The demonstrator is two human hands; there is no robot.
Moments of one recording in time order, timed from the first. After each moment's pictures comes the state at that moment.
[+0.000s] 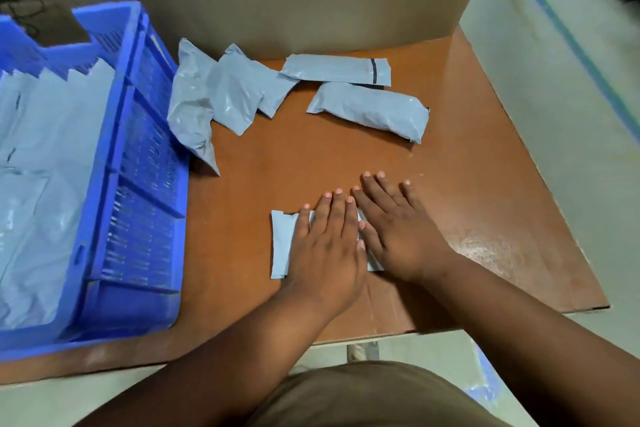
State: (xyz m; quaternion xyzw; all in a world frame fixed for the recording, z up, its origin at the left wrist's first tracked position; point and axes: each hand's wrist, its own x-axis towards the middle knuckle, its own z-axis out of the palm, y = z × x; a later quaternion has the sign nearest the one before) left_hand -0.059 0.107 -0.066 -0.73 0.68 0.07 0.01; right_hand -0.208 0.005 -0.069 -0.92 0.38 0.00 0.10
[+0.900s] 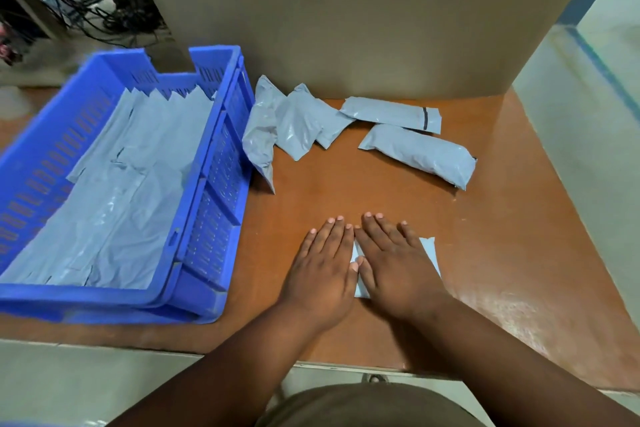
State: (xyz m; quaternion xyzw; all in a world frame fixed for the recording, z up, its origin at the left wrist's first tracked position) left_hand 0.006 0.138 -0.075 -0.77 0.64 0.08 -0.05; right_hand -0.149 0.031 -0.062 -0.94 0.32 0.04 0.08
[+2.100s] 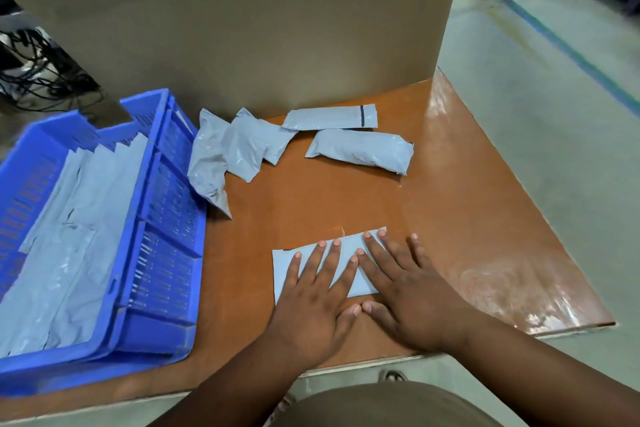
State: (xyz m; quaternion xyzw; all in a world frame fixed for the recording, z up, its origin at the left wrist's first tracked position) left_hand -0.040 0.150 -0.065 -0.67 0.74 0.05 0.04; right_hand -0.258 0.044 -0.072 -0.95 0.30 0.01 0.08
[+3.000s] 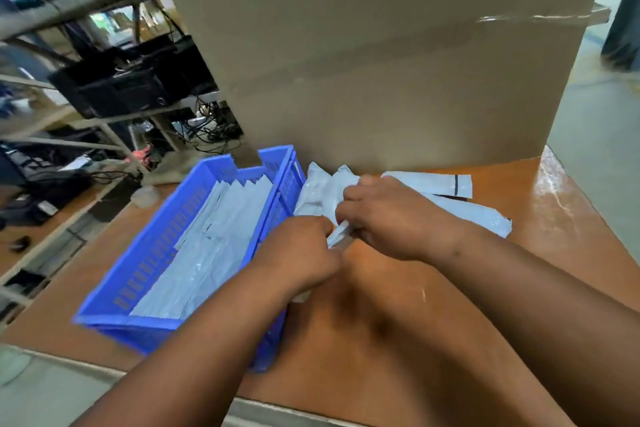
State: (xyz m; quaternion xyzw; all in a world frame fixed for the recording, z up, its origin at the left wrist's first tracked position) left_hand 0.036 0.122 0.165 -0.86 0.51 0.05 -0.03; right_hand -0.081 -0.038 0.129 -0.98 0.03 -0.21 -0.03
